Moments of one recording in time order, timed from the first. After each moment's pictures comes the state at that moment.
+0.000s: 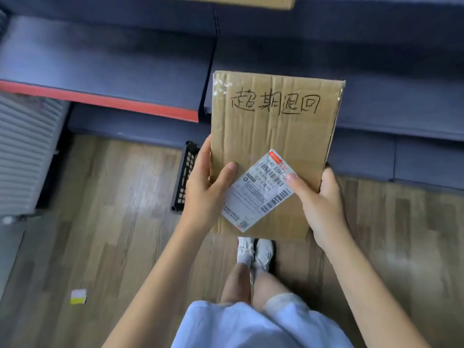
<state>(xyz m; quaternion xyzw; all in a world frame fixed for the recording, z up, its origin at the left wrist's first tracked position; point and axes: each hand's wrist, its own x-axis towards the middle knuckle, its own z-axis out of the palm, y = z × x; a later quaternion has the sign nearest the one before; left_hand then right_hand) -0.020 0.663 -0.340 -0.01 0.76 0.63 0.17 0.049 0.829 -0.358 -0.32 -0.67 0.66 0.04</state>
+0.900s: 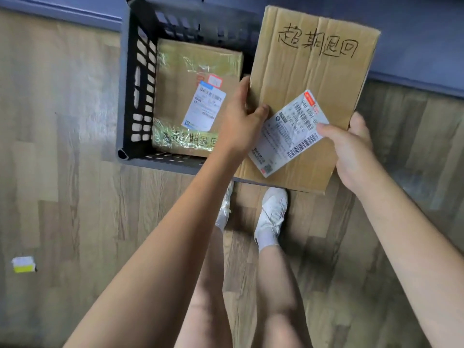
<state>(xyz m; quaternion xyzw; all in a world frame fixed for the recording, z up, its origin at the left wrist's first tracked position) -0.057 0.672 -0.739 -0.09 0.74 0.59 0.32 0.023 0.823 -0.722 -0.49 -0.61 0.62 -0.07</state>
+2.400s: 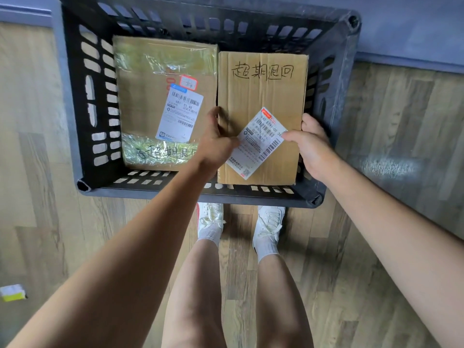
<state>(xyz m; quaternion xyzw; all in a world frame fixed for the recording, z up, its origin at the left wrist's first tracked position) -0.063 0.670 -0.841 -0.15 0.71 0.52 0.45 0.001 0.840 -0.828 -0.49 -0.60 0.59 -0.23</state>
